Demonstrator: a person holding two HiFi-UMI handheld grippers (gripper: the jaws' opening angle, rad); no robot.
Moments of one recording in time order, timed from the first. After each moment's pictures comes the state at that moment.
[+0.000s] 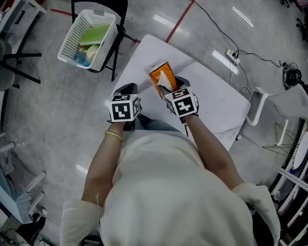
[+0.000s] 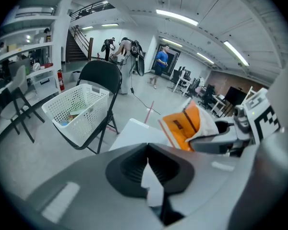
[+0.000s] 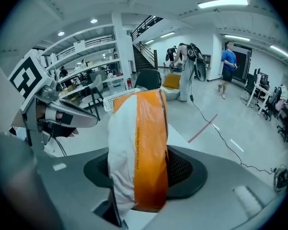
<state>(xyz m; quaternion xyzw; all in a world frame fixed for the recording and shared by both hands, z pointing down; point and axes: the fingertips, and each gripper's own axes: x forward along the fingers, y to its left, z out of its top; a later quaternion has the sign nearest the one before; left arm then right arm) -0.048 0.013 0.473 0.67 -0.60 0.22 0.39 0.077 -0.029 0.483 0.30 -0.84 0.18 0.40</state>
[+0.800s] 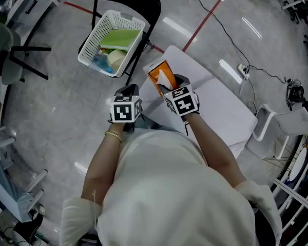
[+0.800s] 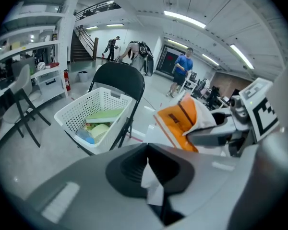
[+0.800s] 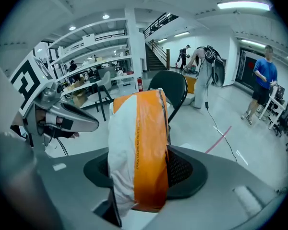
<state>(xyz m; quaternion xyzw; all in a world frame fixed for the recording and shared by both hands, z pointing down) -0.197 -0.013 0.479 0.65 -0.61 0.21 0.39 -0.089 -0.070 0.479 0.25 -0.86 0.15 0.42</state>
